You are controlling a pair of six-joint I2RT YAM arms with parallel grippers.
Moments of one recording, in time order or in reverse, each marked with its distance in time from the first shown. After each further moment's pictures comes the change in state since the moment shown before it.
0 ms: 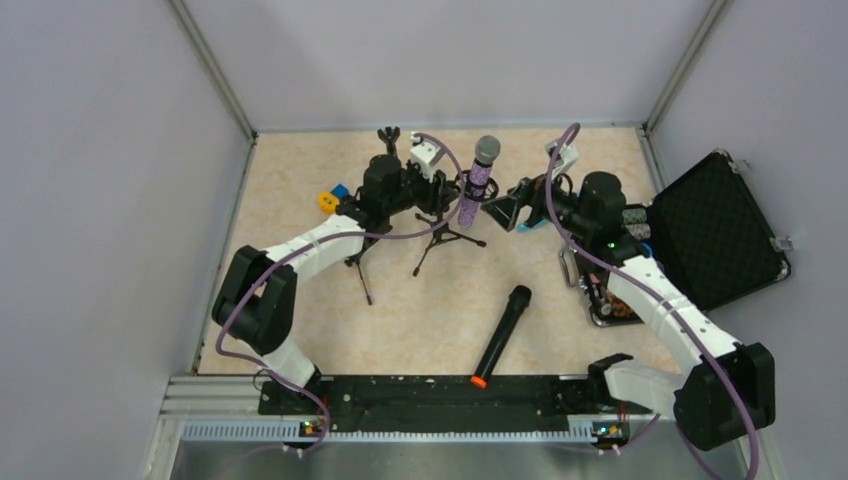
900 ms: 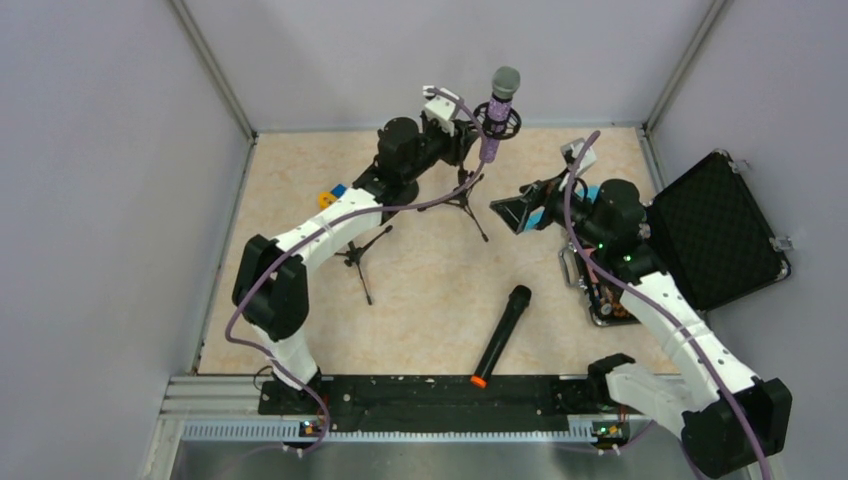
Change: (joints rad) left arm -0.062 0.095 0.330 0.054 -0.202 0.024; right arm 0.000 -0.128 0.002 -0.078 0.060 -0.026
